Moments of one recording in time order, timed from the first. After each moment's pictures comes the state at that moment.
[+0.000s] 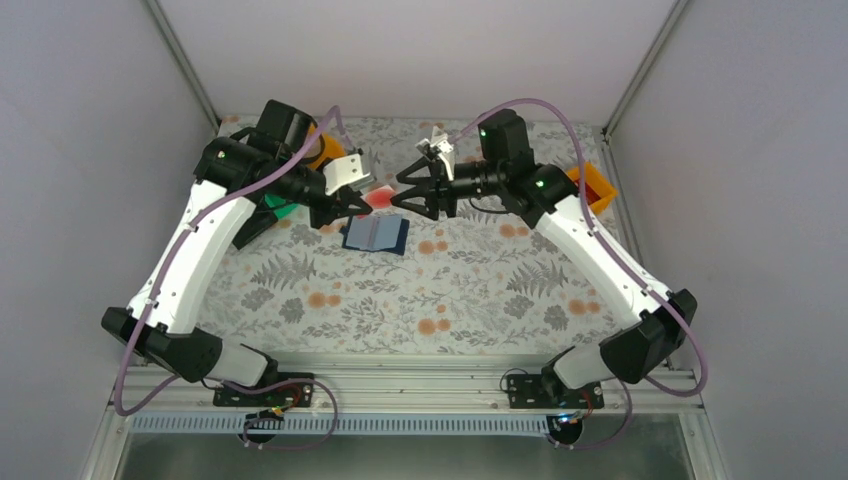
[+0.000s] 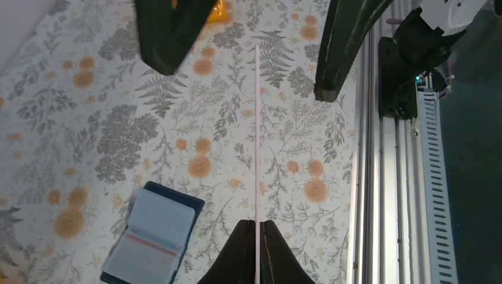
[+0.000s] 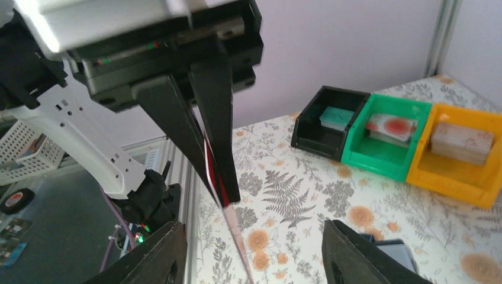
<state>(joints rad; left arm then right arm) -0.42 1.43 1.78 -1.34 0.68 0.72 0.60 1.44 1.51 -0.55 -0.85 -0.15</state>
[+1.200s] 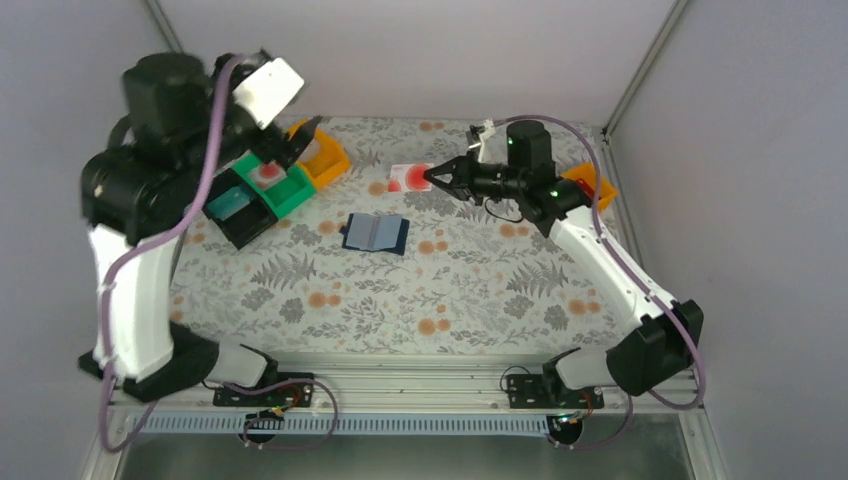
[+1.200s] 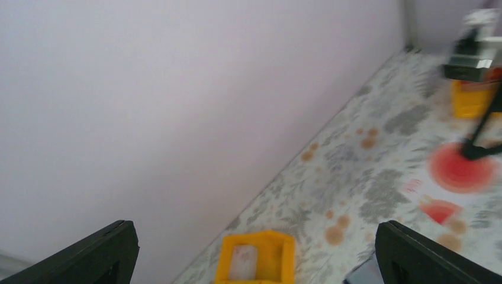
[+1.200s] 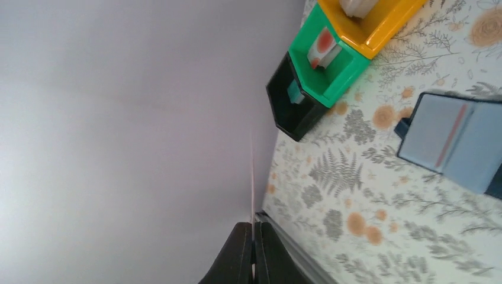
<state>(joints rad) -0.42 1.46 2.38 -1.24 0.00 0.53 0.45 1.39 1.32 -0.37 -0.77 0.87</state>
